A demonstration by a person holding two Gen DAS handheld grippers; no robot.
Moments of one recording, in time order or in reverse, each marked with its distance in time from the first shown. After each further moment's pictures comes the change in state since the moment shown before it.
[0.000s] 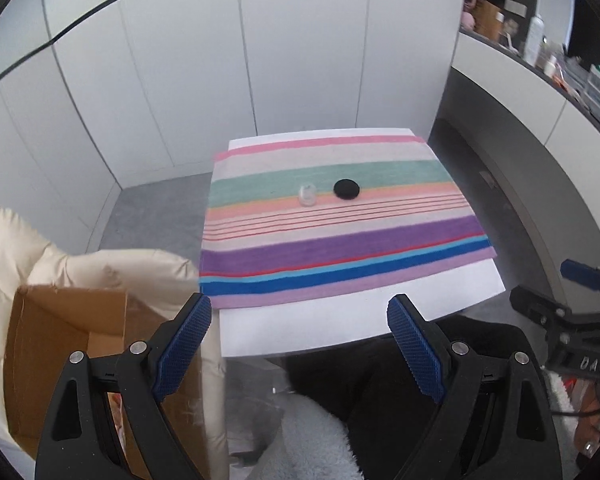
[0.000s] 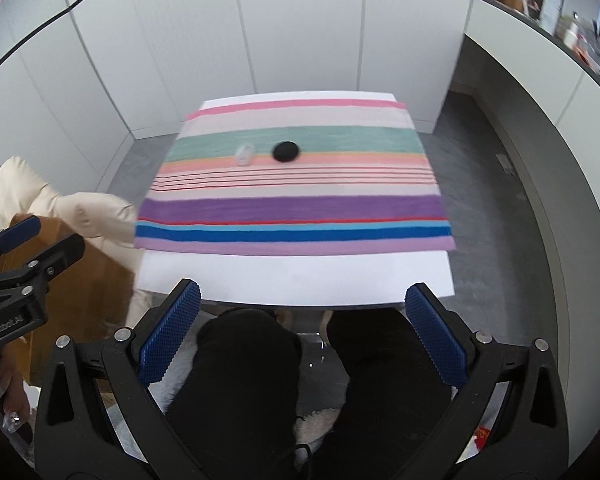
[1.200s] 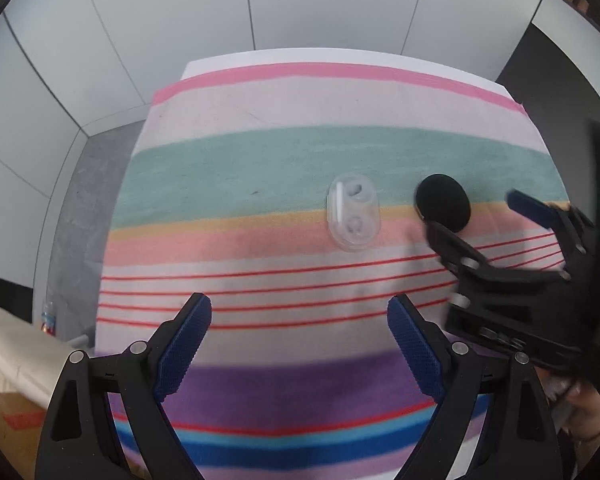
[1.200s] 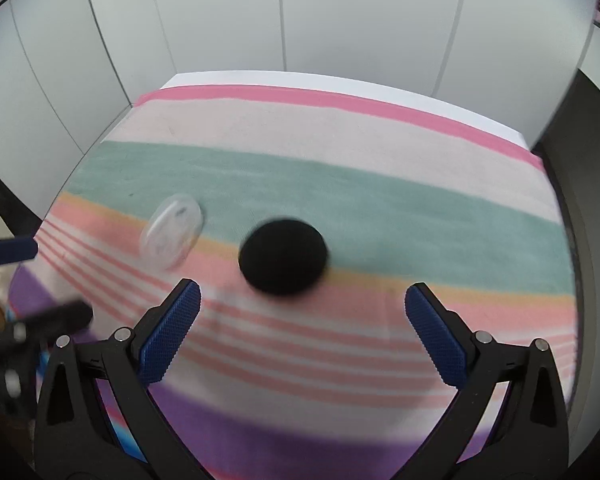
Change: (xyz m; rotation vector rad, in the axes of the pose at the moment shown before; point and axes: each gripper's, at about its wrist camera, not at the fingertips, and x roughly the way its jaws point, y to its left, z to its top) left arm 0.338 0.022 0.108 -0.087 0.270 -0.009; right arm 0.359 0.032 0.161 -0.234 -0.012 0.081
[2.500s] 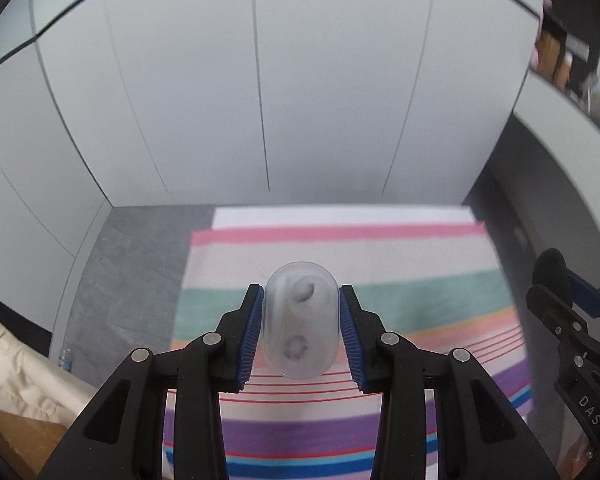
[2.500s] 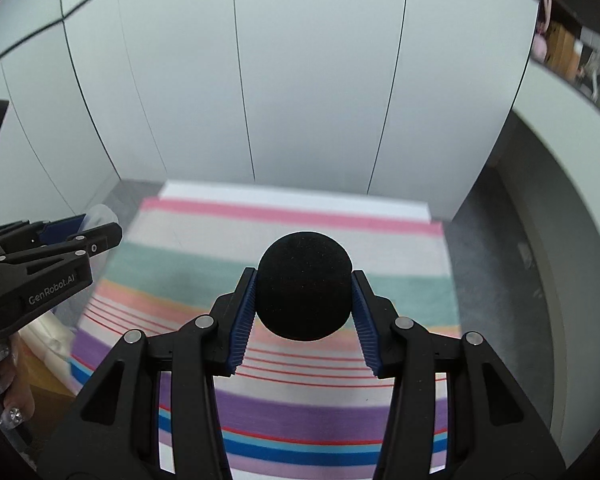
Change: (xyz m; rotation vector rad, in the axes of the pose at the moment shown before) left arm -0.179 -0.009 0.075 -0.060 -0.302 0.019; right arm -0.240 -0.025 0.078 0.095 -0.171 -0.102
